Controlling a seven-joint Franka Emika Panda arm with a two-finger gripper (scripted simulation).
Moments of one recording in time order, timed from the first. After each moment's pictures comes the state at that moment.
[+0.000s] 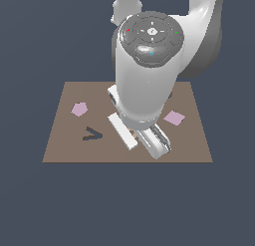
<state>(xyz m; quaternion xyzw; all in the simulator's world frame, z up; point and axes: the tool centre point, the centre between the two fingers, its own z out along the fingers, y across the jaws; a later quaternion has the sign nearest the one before) 0.060 0.026 0.034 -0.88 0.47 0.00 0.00</state>
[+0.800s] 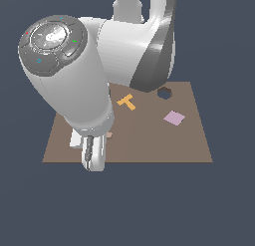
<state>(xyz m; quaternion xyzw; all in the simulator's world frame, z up) 0.077 -0.073 0.039 -0.71 0.70 0.00 0.00</state>
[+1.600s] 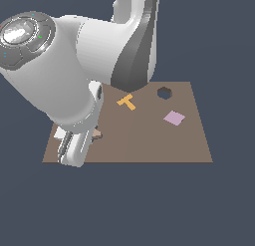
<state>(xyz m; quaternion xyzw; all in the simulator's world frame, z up) 0.068 -0.106 0.038 -0.64 0.77 0.00 0.00</state>
